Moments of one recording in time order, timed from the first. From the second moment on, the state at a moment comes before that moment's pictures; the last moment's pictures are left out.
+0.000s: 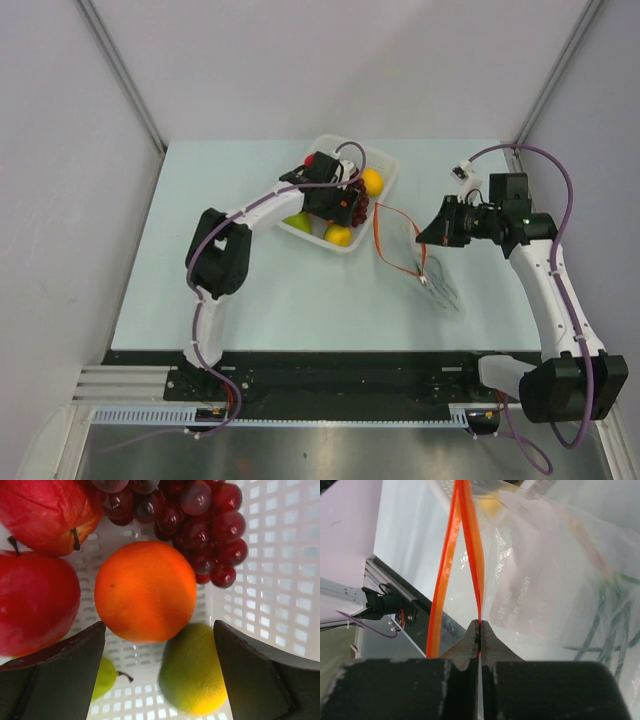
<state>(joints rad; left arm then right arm) -0.57 2.13 1.74 -0.53 0.10 -0.08 0.04 1.16 1.16 -0.82 -0.73 0.18</state>
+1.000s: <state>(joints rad) -0.57 1.76 1.58 -0.39 0.16 -0.12 0.14 1.19 1.16 -0.64 -0.75 0.29</state>
